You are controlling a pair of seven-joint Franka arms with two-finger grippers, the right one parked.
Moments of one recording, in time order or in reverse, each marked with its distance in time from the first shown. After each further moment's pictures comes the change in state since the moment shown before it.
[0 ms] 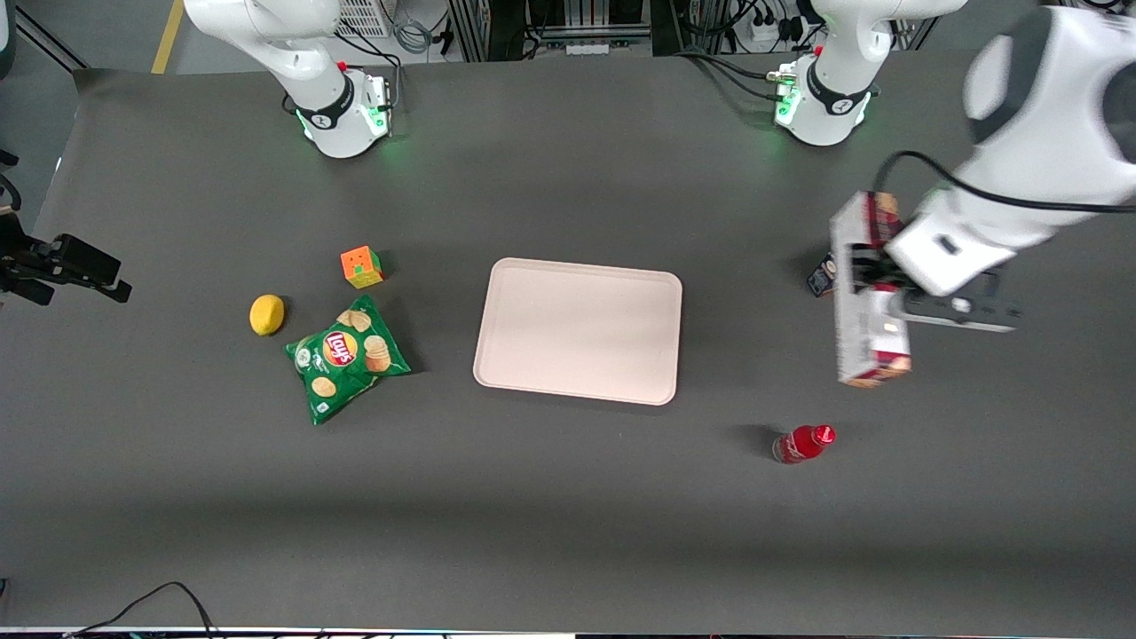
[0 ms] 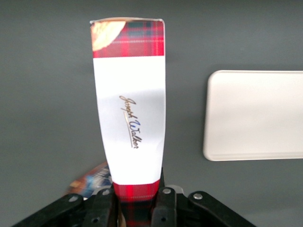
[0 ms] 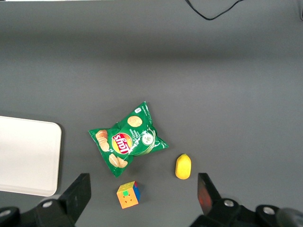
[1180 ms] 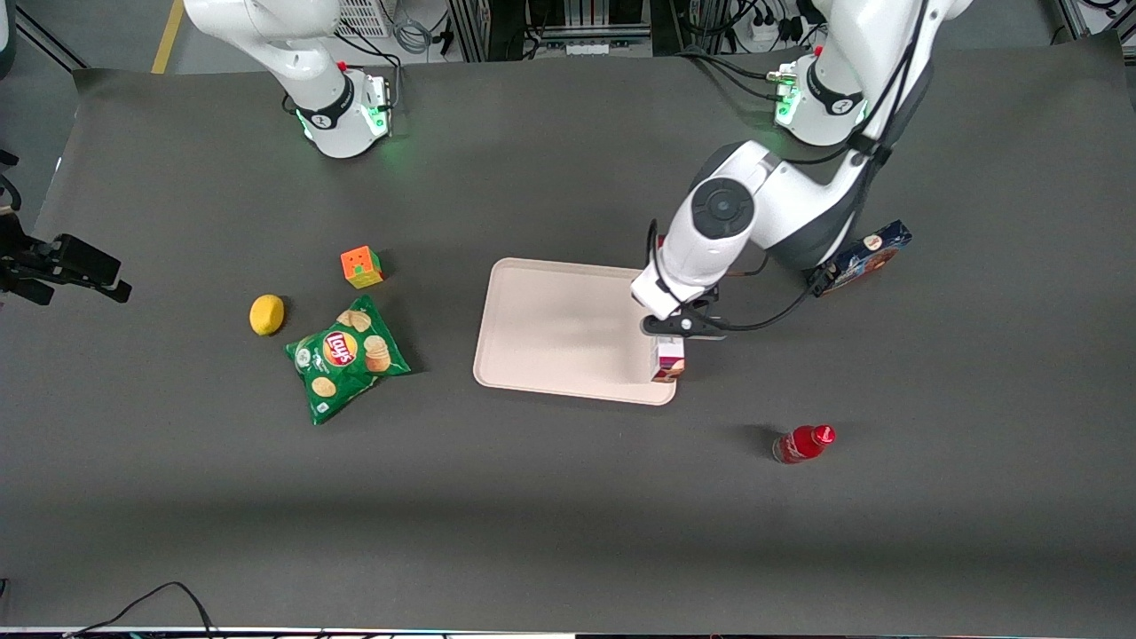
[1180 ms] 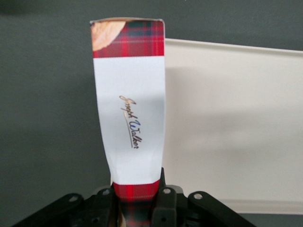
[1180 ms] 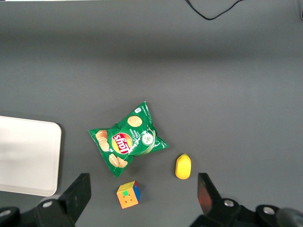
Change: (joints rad) arm -0.168 0.338 -0.234 -0.219 0.203 0.550 -0.527
